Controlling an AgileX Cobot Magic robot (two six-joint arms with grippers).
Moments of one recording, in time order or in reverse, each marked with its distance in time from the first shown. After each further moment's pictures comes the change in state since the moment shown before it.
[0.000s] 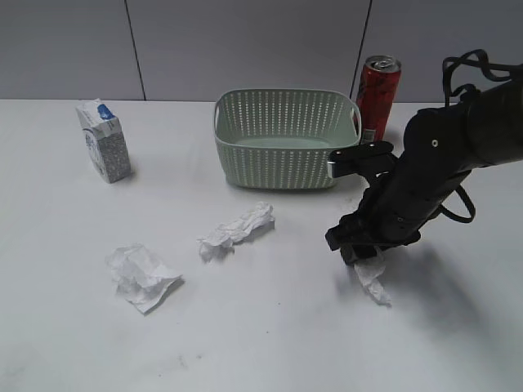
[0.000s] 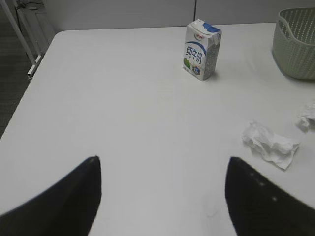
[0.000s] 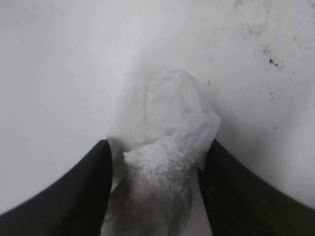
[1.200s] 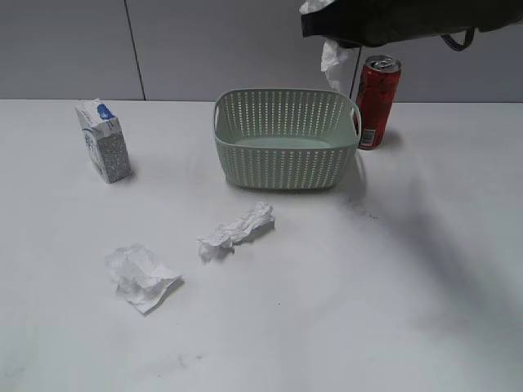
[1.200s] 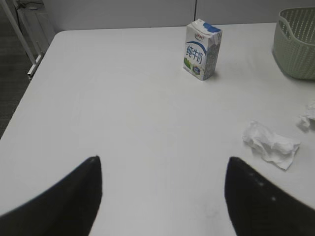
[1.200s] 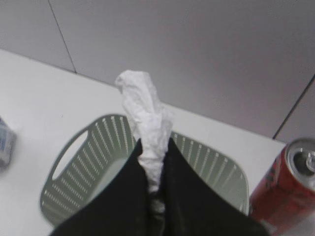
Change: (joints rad) left arm 0.000 0.000 0.000 0.000 0.000 0.000; right arm 0.000 -0.206 -0.278 0.007 -0.355 -0.047
